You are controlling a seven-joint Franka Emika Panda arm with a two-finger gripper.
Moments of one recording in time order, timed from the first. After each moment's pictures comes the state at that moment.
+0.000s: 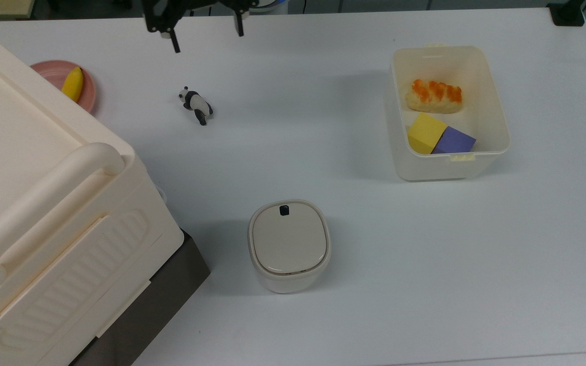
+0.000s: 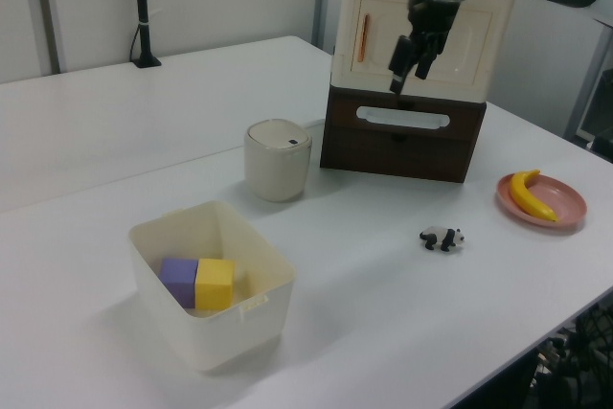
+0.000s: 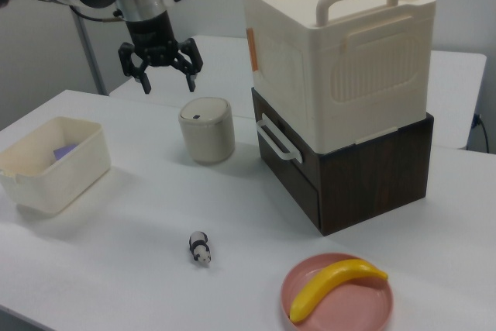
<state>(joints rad) -0.03 0.03 -0.03 -1.58 0.03 1.75 -0.45</state>
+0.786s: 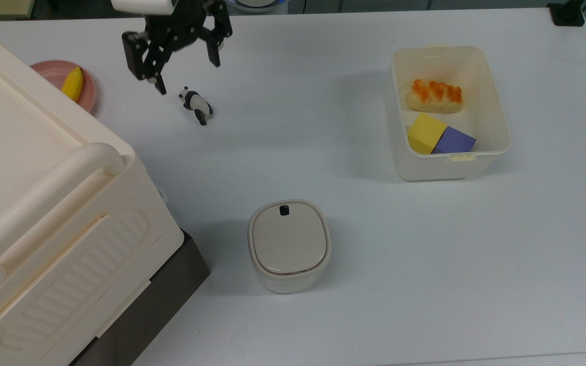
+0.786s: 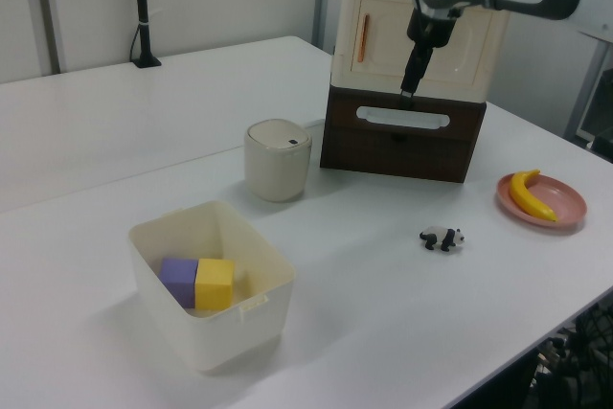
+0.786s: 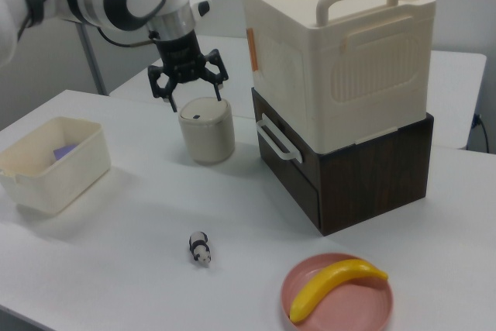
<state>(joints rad) -0.06 0.12 -0.04 -1.59 0.00 1.86 -0.78</state>
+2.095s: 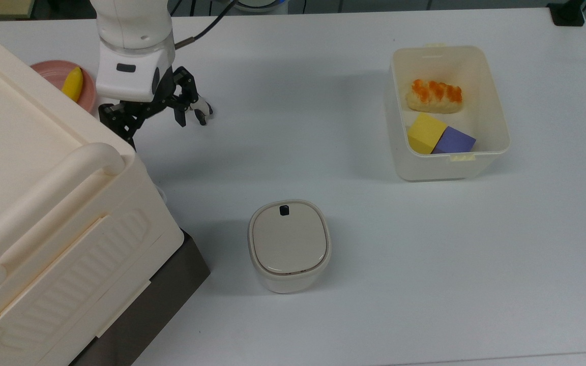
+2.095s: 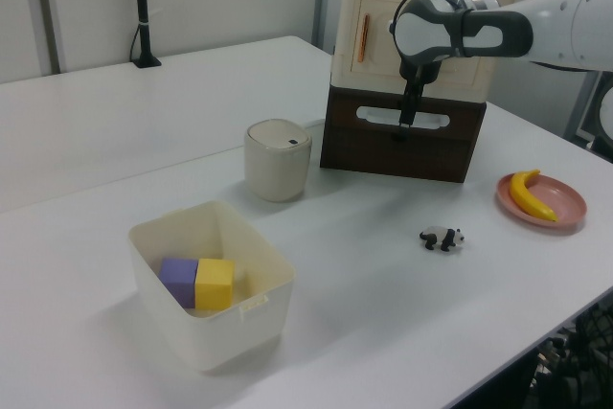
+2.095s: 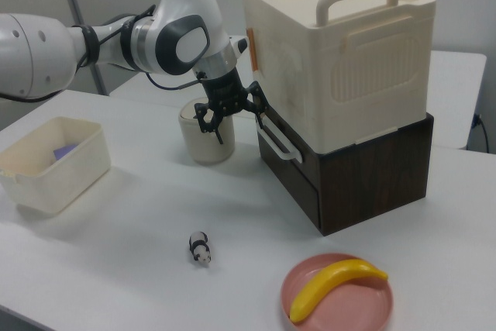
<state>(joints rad) -0.11 0.30 -0.04 -1.58 -0.10 2.06 -0.85</state>
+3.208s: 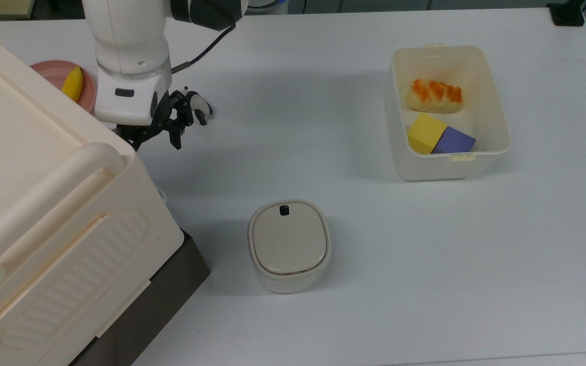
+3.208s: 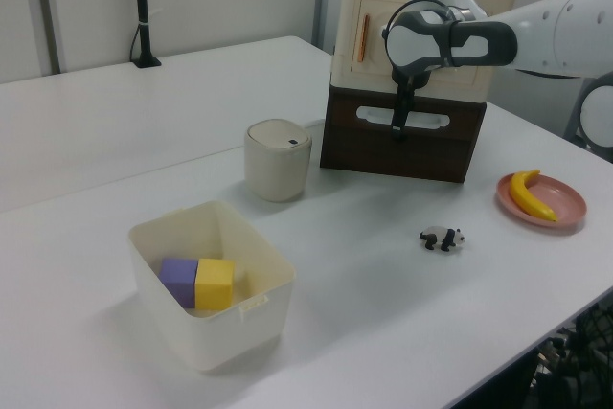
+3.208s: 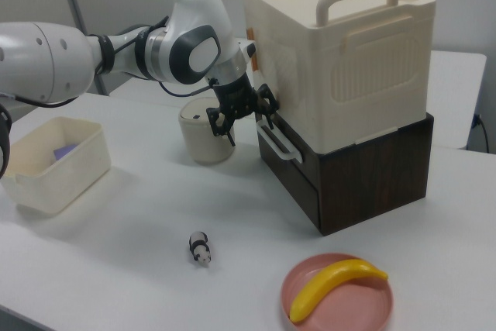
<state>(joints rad) -0.12 0.37 -0.04 -1.54 -0.10 2.13 -0.89</state>
